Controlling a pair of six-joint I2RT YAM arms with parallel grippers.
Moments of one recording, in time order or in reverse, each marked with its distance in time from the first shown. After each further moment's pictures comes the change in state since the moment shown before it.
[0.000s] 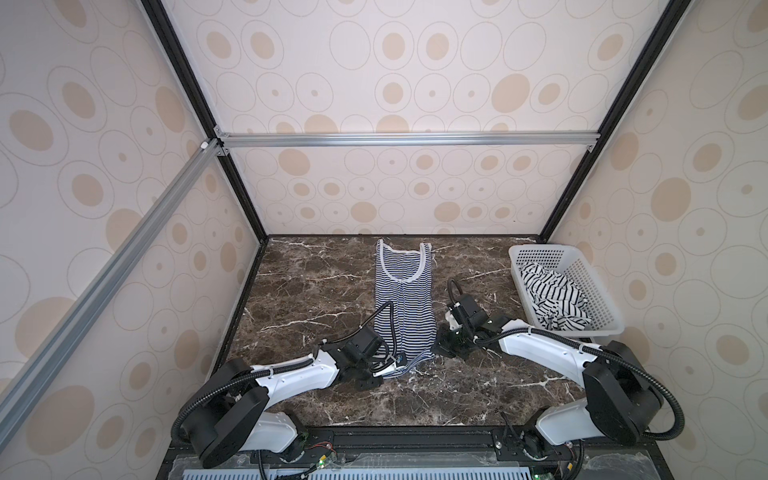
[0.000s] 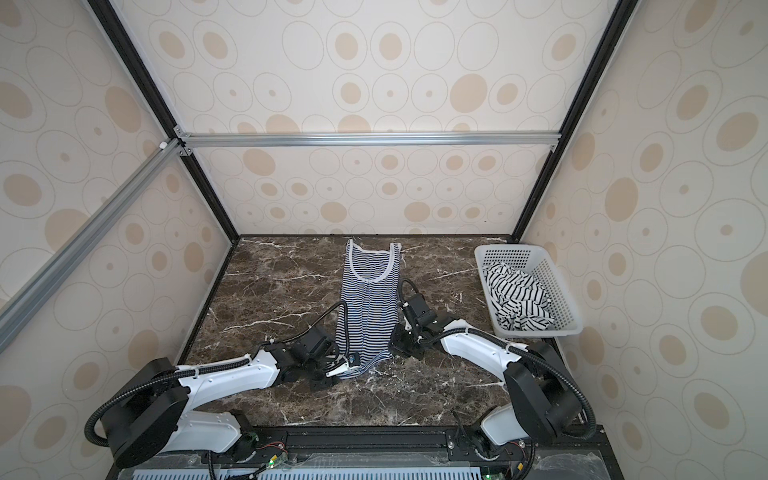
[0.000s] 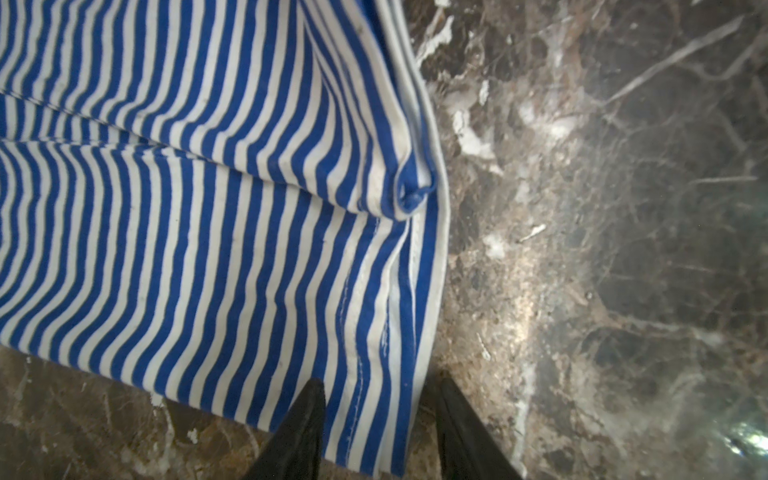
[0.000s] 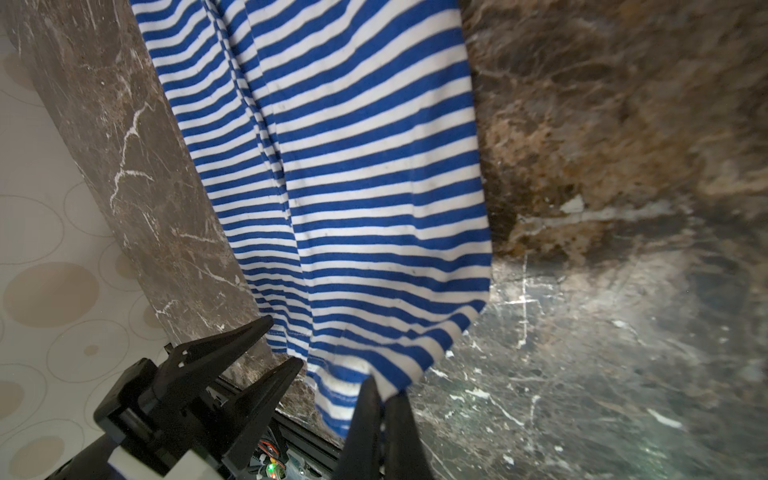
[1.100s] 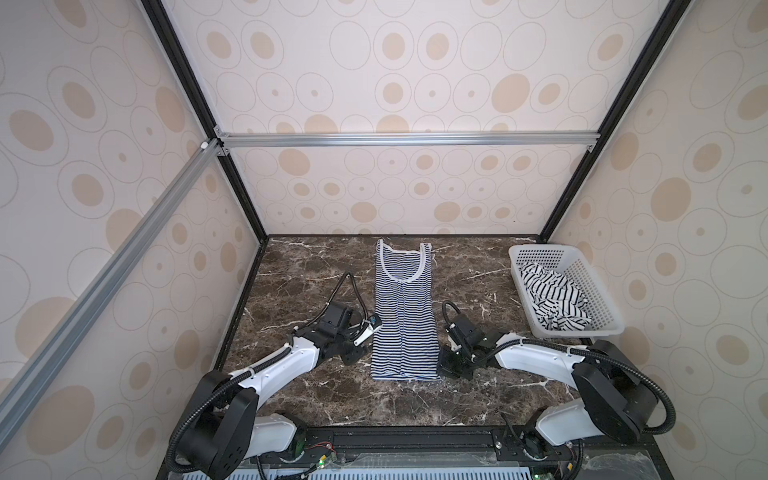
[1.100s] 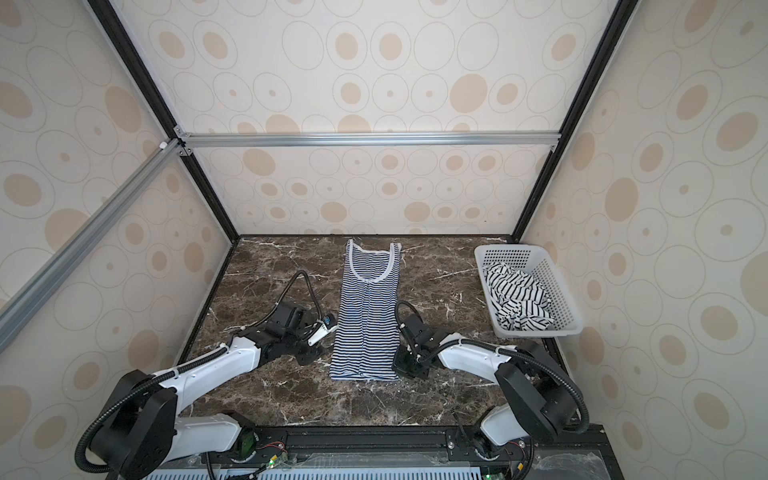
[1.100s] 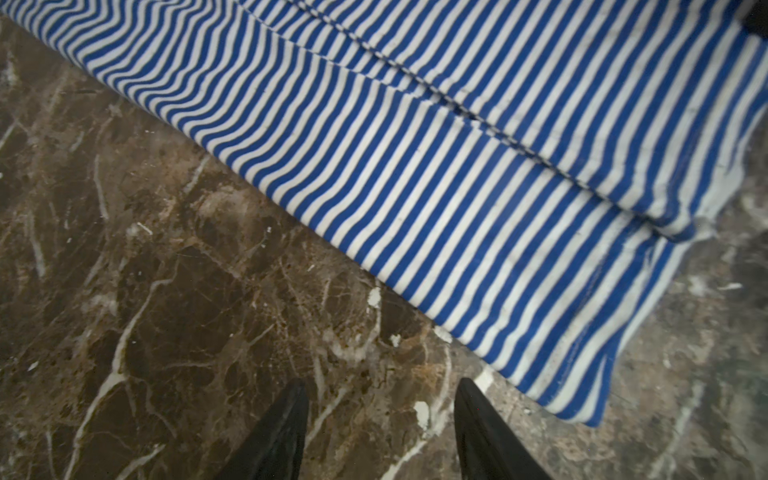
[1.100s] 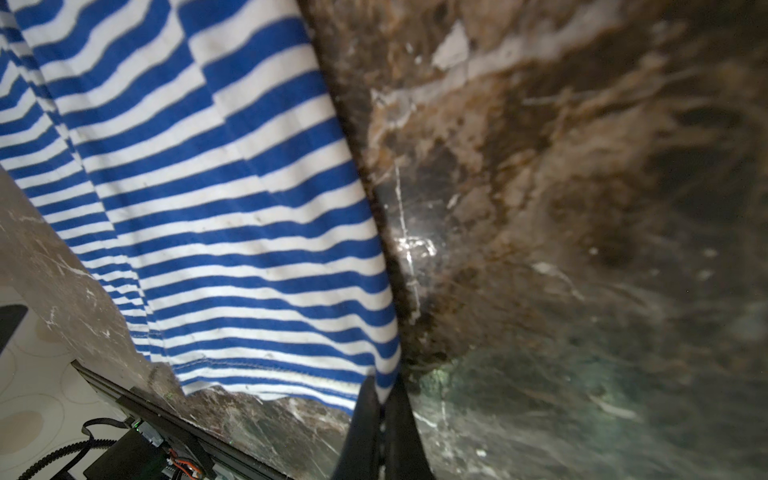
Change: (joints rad) left arm 0.316 -0.084 0.056 -0.038 0.088 -0.048; right arm 0.079 0.012 -0.156 0.039 0.055 0.037
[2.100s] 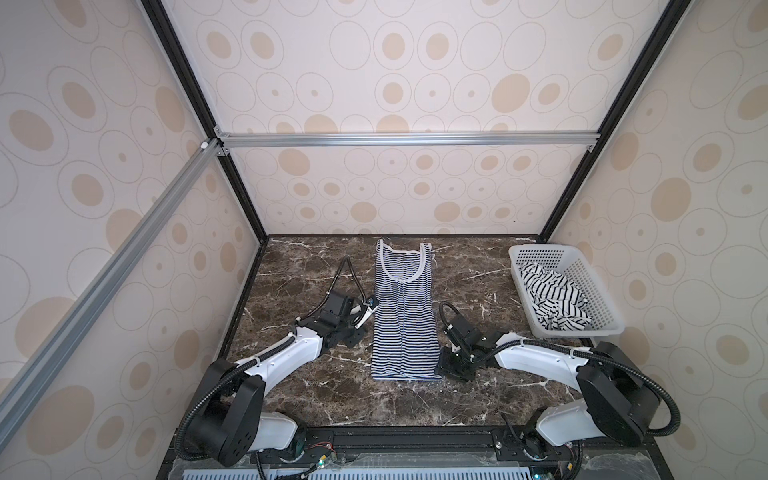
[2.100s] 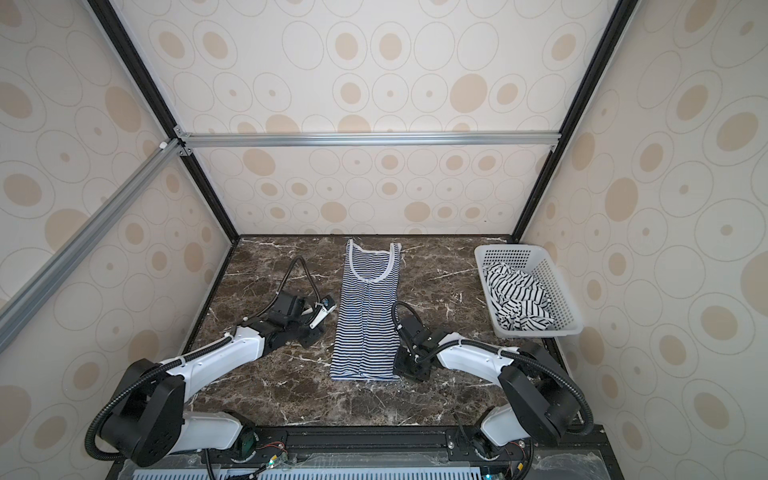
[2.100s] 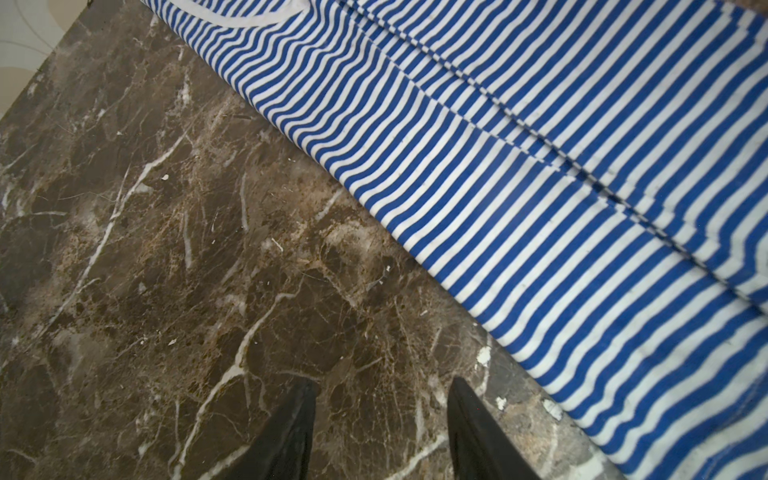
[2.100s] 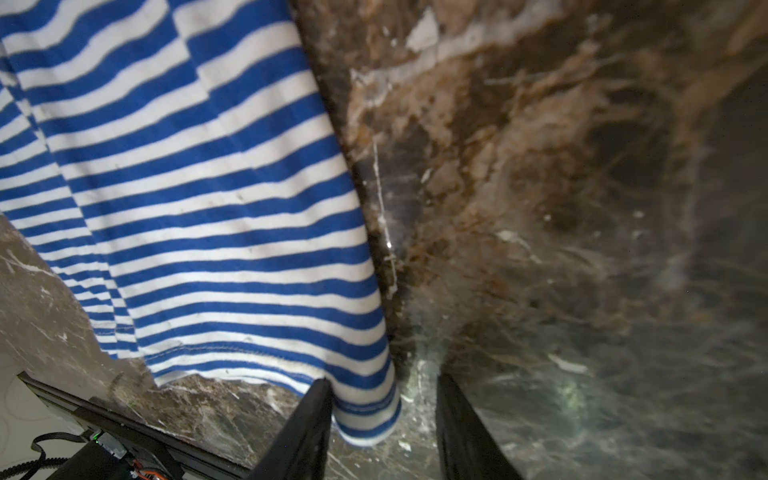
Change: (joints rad) left arm 0.050 0.078 0.086 0.111 -0.154 -0.100; right arm 0.024 -0.015 0.024 -0.079 0.059 -0.012
